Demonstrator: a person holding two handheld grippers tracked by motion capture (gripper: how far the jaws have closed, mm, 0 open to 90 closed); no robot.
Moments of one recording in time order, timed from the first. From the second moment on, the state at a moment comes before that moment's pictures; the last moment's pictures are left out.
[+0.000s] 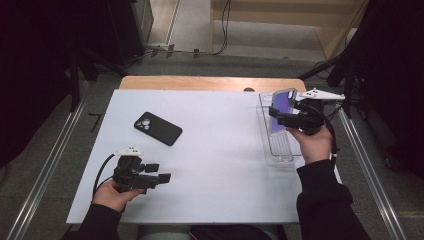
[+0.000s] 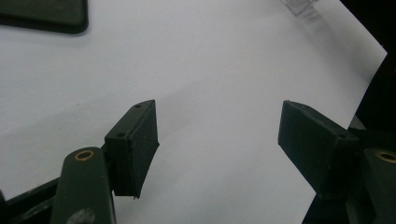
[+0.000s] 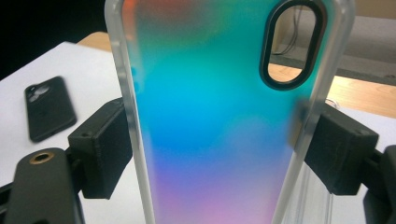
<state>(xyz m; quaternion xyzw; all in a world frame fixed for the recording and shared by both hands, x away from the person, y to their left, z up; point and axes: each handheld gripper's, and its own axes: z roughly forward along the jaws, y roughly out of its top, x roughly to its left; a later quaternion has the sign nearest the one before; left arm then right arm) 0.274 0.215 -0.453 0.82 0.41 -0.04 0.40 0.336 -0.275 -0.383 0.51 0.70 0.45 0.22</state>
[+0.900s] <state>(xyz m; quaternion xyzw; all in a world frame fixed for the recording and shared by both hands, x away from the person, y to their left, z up) 0.274 0.222 -0.453 0.81 0.42 -0.03 0.42 0.412 -0.288 -0.402 0.58 0.65 0.43 0.24</state>
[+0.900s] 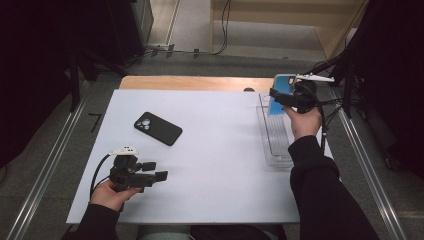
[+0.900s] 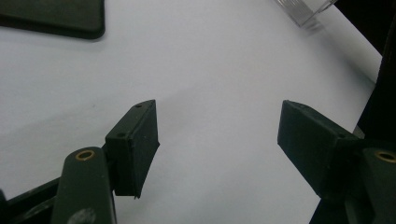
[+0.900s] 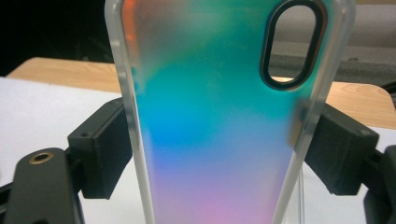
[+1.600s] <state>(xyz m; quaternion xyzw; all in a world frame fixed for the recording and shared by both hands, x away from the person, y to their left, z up) 0.277 0.216 -0.456 0.81 0.40 -0.04 0.42 0.460 -0.287 -0.430 0.61 0.64 0.40 0.25</state>
